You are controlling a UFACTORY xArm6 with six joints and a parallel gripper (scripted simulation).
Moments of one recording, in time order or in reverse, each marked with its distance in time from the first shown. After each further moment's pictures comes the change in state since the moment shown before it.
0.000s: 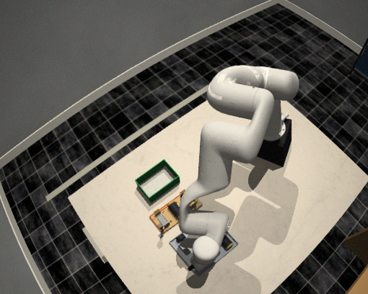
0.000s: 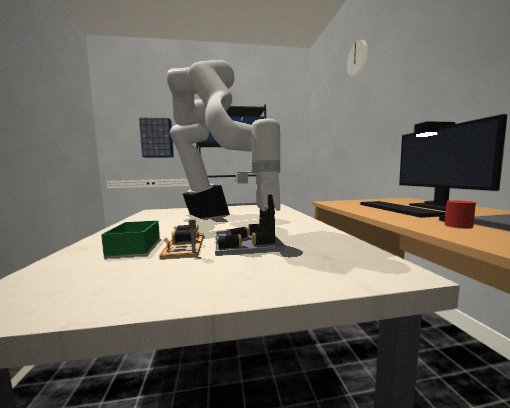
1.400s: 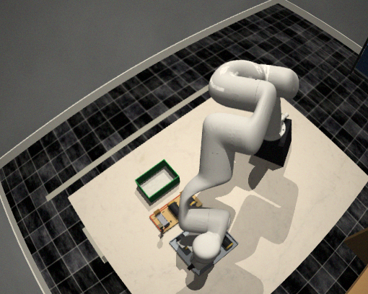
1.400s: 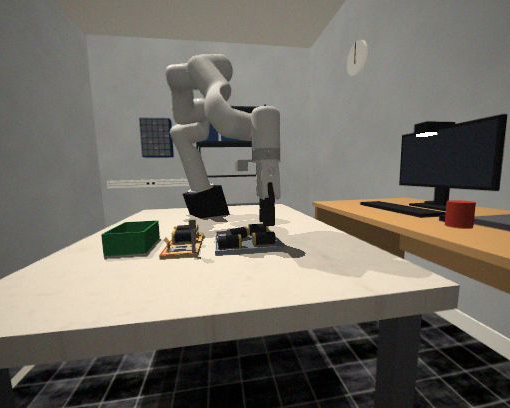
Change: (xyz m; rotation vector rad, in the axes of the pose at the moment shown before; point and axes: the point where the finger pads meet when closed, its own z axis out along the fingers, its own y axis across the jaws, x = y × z) arm 0.000 -0.001 -0.030 0.004 -0.001 0.001
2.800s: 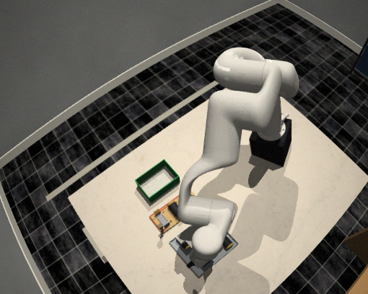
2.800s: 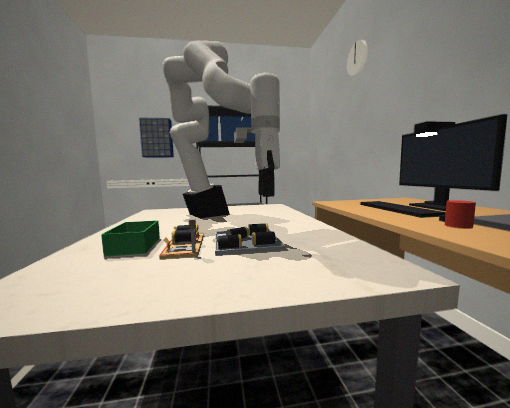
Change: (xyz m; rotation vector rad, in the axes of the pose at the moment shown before) arm 0.001 0.001 -0.078 0.000 0.000 0.000
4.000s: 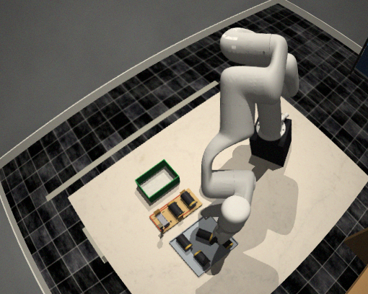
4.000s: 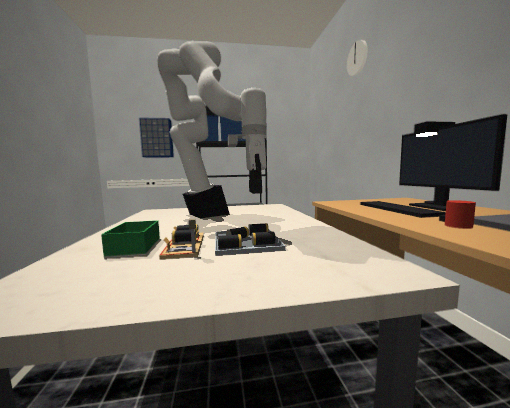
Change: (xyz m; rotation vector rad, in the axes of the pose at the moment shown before) arm 0.013 0.101 0.000 0.006 -0.004 0.000
